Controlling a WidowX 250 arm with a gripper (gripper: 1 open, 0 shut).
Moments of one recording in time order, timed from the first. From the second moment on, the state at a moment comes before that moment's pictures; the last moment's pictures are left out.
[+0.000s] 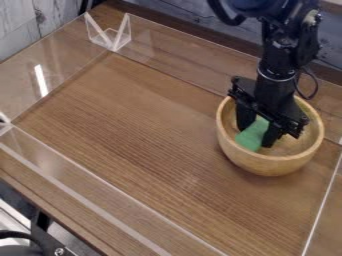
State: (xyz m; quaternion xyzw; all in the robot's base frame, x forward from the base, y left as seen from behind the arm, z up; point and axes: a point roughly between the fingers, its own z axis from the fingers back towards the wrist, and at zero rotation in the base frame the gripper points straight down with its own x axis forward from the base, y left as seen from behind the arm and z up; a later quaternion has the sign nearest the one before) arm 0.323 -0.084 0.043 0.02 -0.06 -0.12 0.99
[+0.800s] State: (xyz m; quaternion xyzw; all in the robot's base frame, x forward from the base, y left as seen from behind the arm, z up) arm 0.321 -0.072 0.052 0.02 -0.06 -0.10 0.99
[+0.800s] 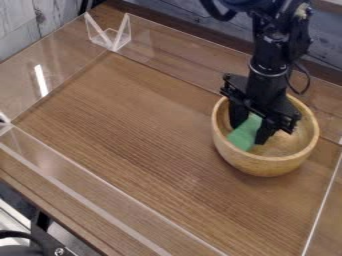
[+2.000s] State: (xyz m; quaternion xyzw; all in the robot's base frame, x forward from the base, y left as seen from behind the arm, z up) arm 0.318 -0.055 0.065 0.01 -0.05 -0.06 1.00
